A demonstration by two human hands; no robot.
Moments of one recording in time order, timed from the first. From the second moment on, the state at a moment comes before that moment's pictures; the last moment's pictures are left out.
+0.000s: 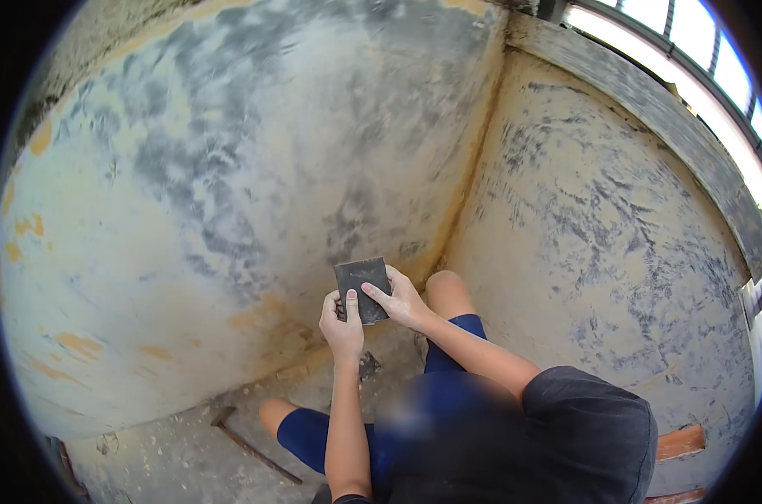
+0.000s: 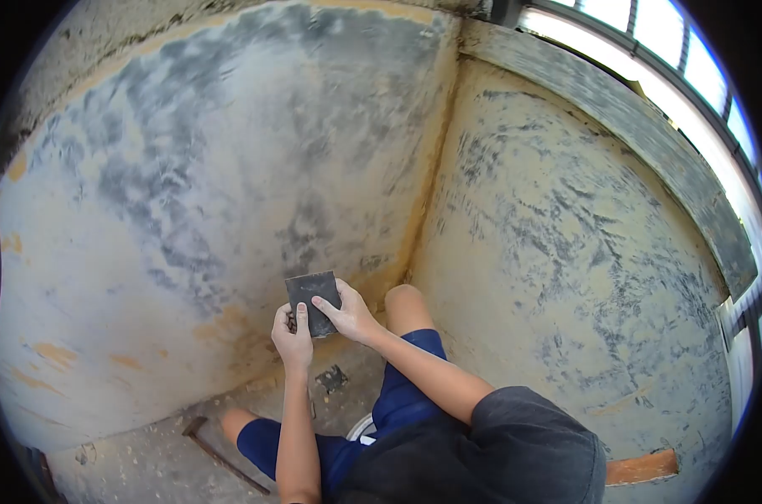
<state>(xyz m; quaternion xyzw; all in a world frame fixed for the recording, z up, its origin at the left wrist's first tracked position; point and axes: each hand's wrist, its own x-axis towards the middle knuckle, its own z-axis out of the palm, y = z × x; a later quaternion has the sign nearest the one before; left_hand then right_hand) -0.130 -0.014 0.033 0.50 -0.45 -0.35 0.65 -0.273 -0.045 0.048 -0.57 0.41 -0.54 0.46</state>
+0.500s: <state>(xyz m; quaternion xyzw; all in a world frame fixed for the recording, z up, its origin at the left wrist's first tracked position) -0.356 -0.153 0.412 0.13 -0.73 -0.29 0.60 -0.493 -0.023 0.415 -0.43 0.53 -0.33 -0.65</state>
